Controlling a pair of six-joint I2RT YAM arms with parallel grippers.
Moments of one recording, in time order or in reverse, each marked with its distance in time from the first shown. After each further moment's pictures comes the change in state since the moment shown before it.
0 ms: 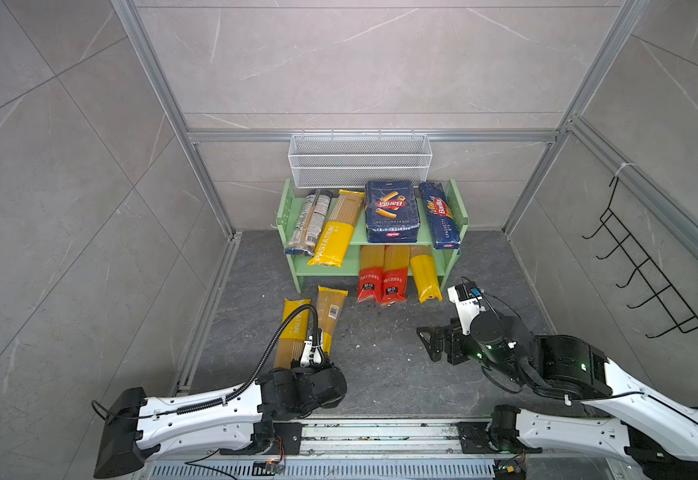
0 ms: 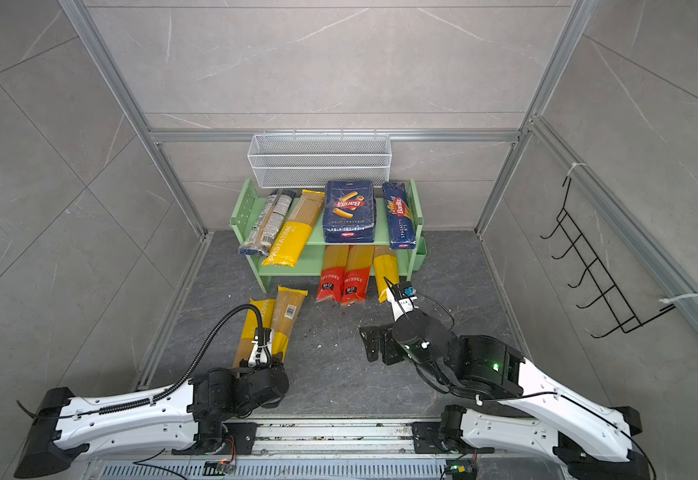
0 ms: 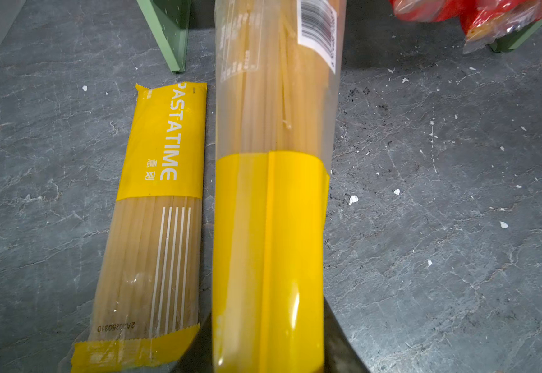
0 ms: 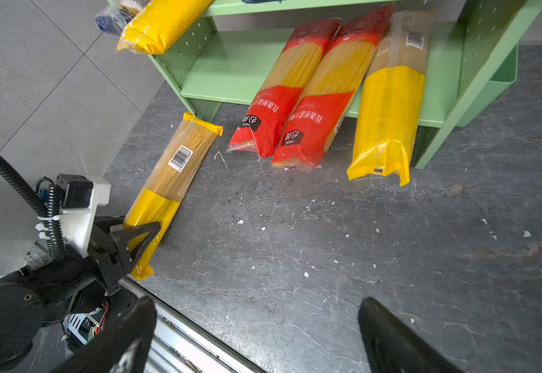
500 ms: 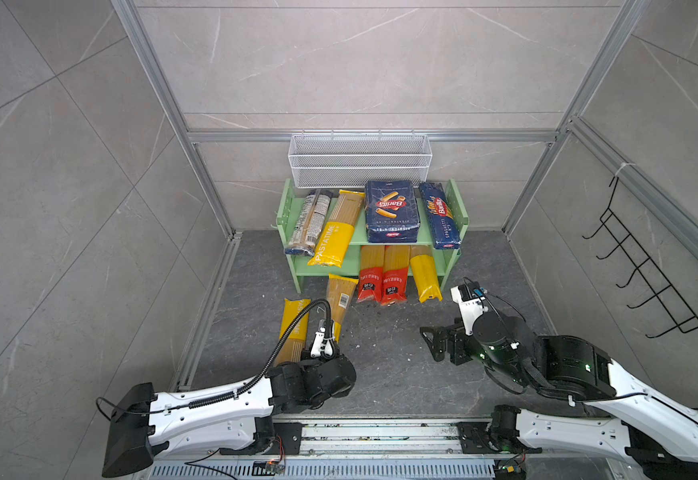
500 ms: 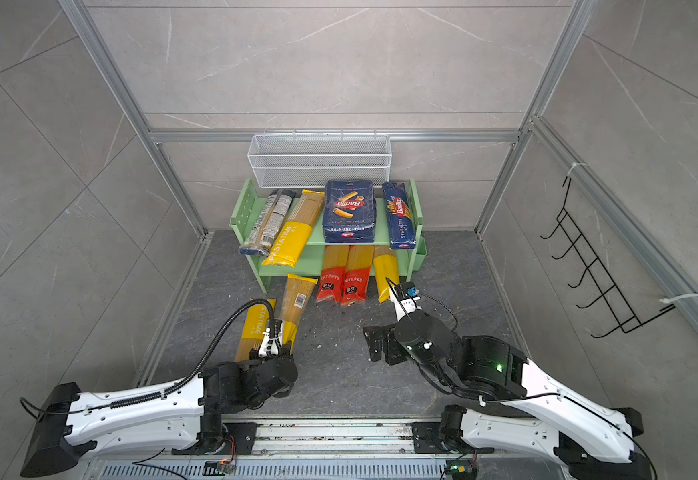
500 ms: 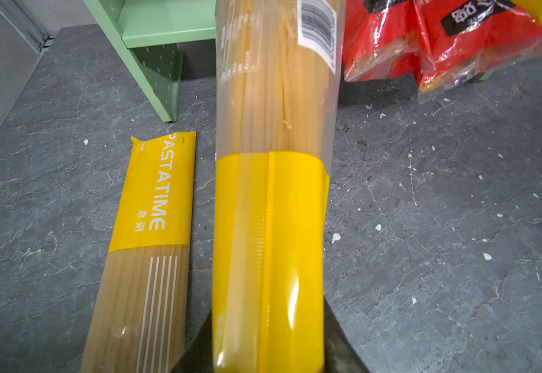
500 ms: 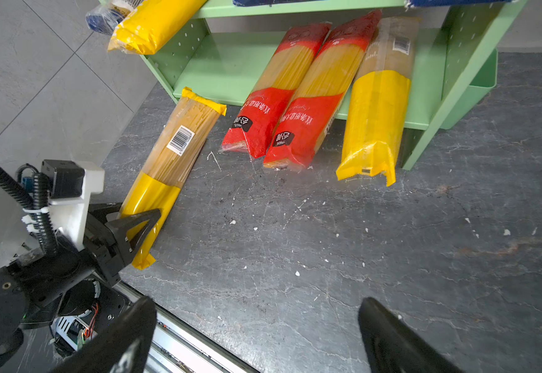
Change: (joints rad) left arm 0.071 0.090 0.056 0.165 -0.025 0.163; right arm 0.000 -0.015 0.005 -0.025 0.023 -0.007
